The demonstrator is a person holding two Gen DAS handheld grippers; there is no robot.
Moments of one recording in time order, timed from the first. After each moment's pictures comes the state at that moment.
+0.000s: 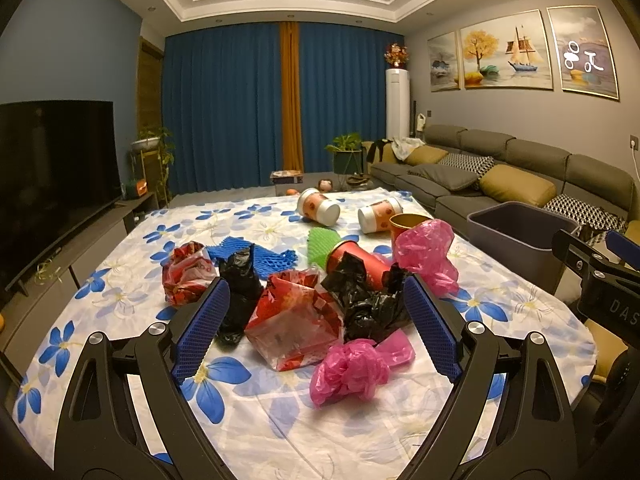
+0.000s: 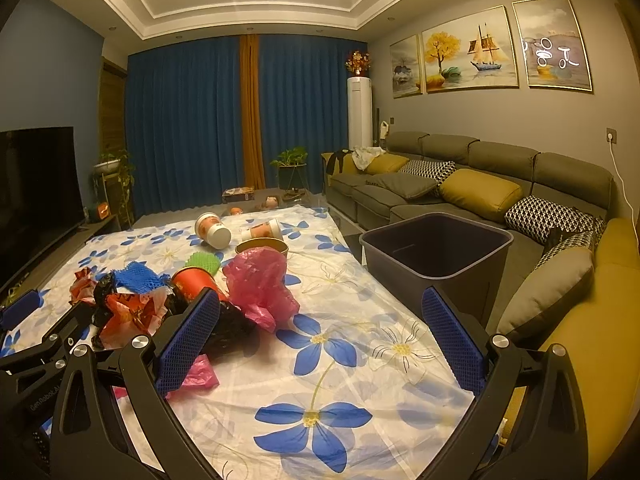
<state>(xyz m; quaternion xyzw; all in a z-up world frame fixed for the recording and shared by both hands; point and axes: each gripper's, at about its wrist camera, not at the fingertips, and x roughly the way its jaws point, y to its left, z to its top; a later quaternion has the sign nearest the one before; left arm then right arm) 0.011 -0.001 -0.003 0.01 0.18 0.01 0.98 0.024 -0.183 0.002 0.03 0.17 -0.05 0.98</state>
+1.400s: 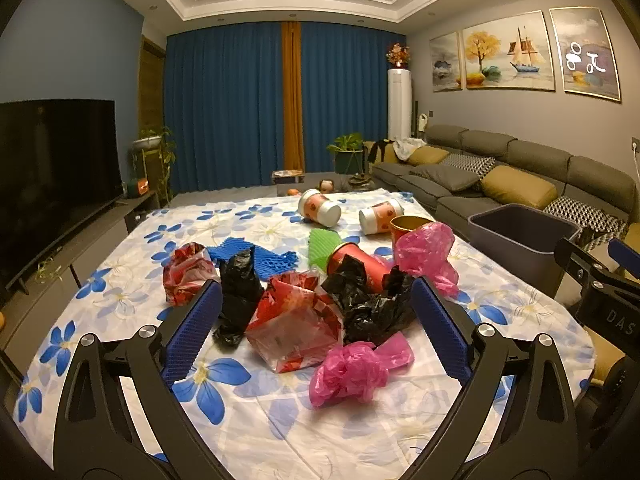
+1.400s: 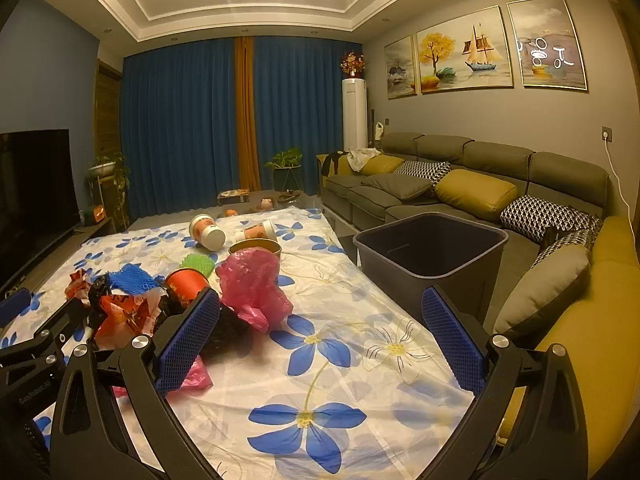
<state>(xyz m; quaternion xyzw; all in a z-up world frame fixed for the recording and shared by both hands) 0.012 -0.004 0.001 0.01 0.18 0.01 0.98 0.021 -0.188 0.001 0.04 0.17 -0.05 0.98</state>
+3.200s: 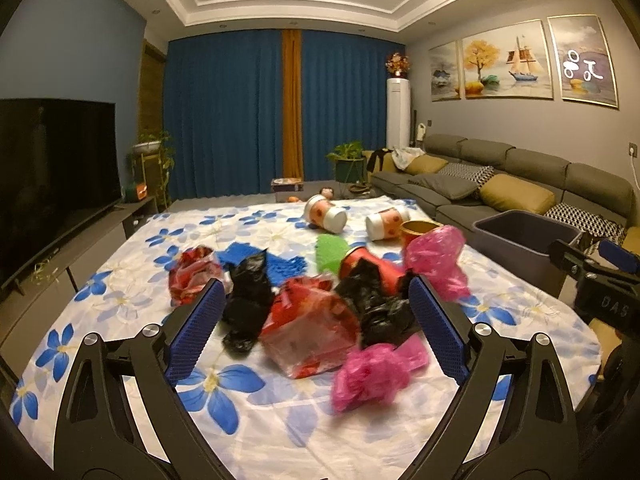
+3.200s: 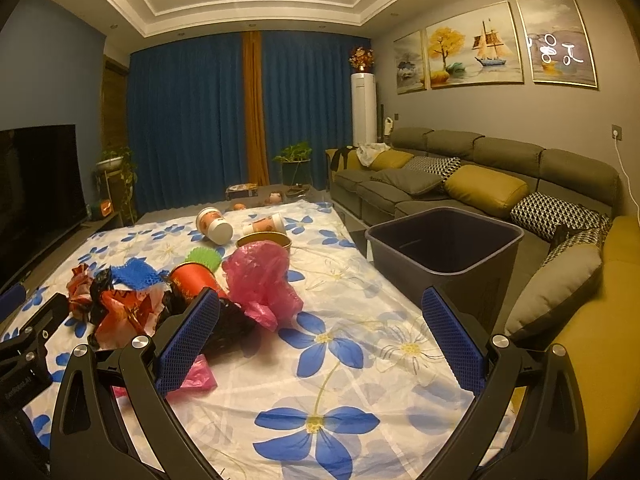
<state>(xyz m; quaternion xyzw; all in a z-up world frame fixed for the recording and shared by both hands) 0.014 0.024 -0.009 0.00 0.17 0.00 0.99 0.038 -0.182 -0.008 0.03 0.17 -0.03 0.98</state>
